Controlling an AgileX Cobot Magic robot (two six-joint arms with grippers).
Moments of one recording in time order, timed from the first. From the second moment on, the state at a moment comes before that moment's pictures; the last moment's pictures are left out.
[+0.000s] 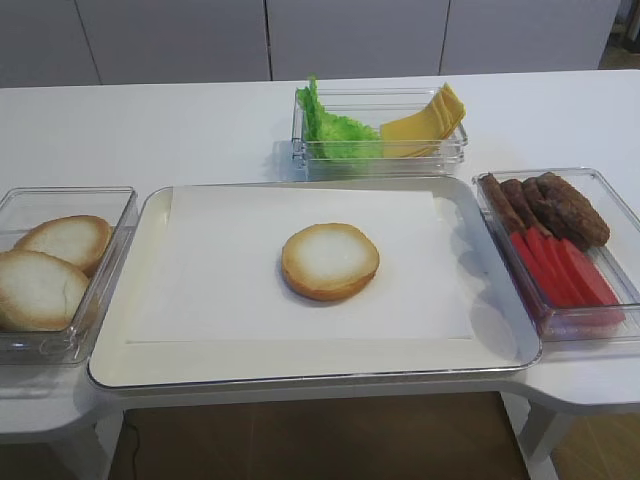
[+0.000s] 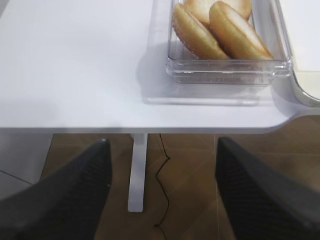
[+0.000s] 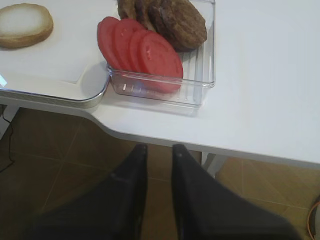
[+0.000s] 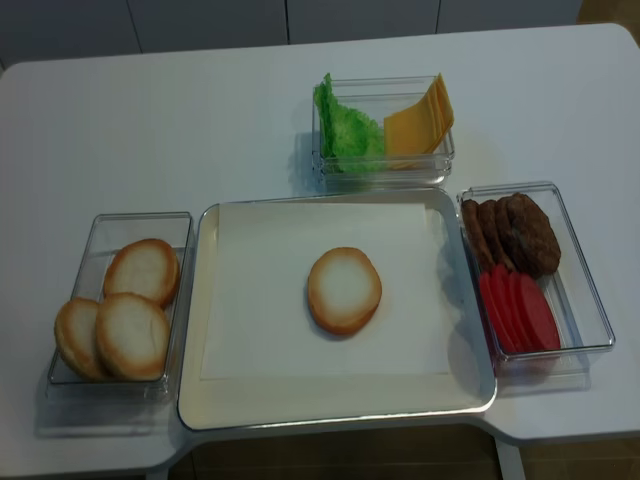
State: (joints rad) left arm 0.03 0.01 -0.54 0.13 1.27 -0.07; right arm 0.12 -0.02 -0.47 0.09 1.15 -0.14
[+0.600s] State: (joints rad) left arm 0.03 -0.02 -0.52 0.08 1.23 -0.05; right arm 0.12 -0.02 -0.47 0.09 1.15 -0.14
